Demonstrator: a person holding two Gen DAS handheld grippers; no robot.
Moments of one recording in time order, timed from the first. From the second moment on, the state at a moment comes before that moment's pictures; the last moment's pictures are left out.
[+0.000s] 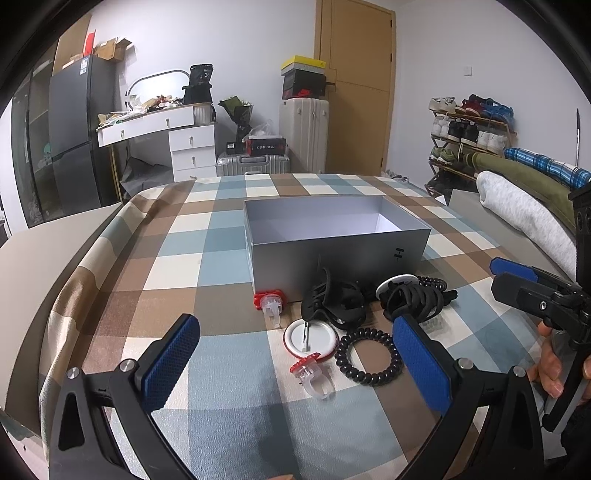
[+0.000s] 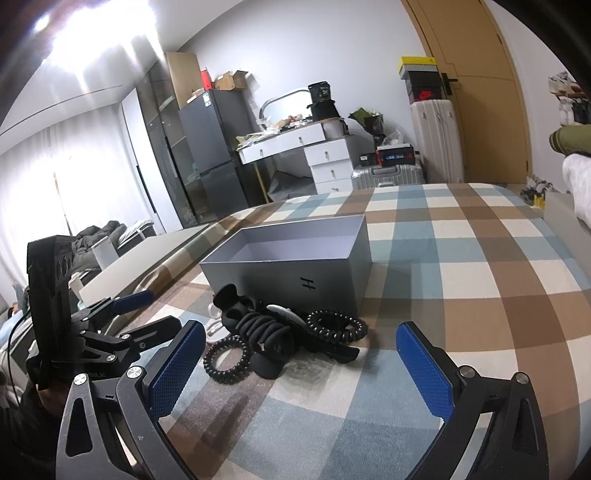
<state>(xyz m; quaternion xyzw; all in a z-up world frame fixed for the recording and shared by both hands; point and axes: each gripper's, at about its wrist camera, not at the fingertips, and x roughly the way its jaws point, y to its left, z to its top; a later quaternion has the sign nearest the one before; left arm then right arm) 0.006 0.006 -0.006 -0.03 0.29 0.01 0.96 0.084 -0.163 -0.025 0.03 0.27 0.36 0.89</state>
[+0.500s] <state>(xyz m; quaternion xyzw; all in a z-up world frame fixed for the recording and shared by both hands) 0.006 0.006 -0.007 -0.03 0.29 0.01 0.96 0.083 -0.163 -0.024 0.03 0.27 0.36 0.89</state>
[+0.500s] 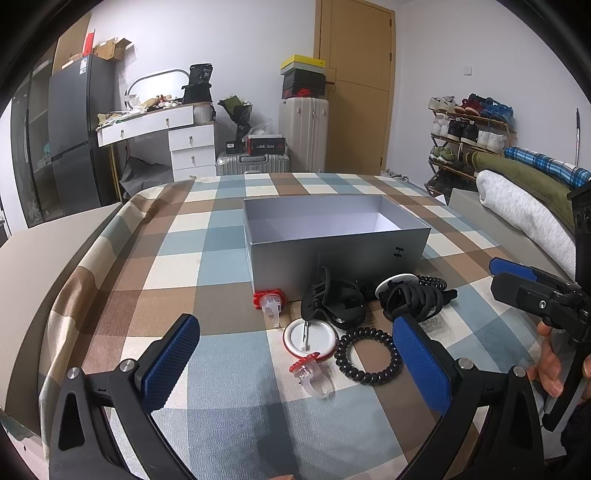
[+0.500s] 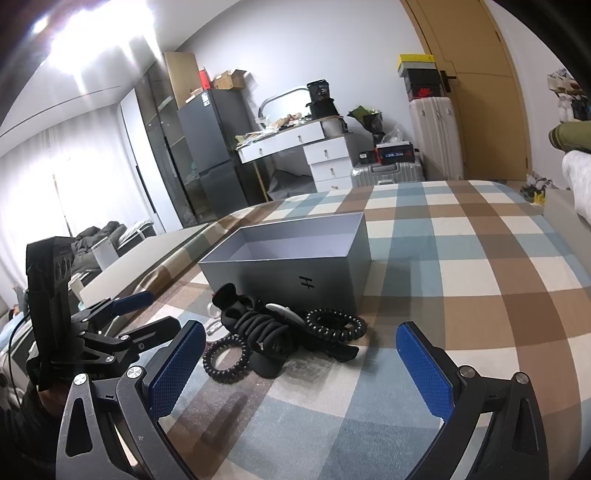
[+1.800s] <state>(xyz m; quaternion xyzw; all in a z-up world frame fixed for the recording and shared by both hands) 0.005 0.005 -0.006 -0.03 0.29 0.01 0.96 0.085 -0.163 -0.025 0.03 0.27 0.36 0.89</state>
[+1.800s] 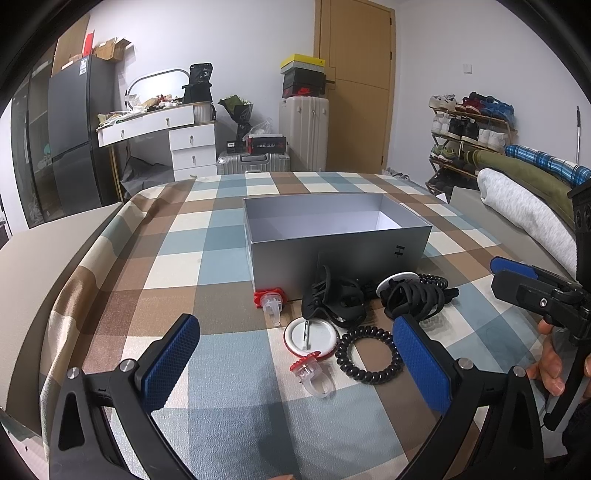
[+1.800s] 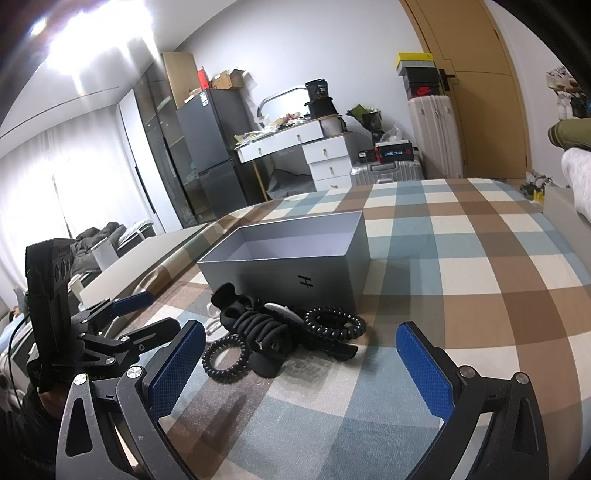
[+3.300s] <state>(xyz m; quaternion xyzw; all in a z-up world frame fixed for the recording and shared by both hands) 0.028 0.014 -0.025 -0.01 0.44 -0.05 0.90 0.119 -0.094 -0.049 -0.04 0.43 0.35 0.83</state>
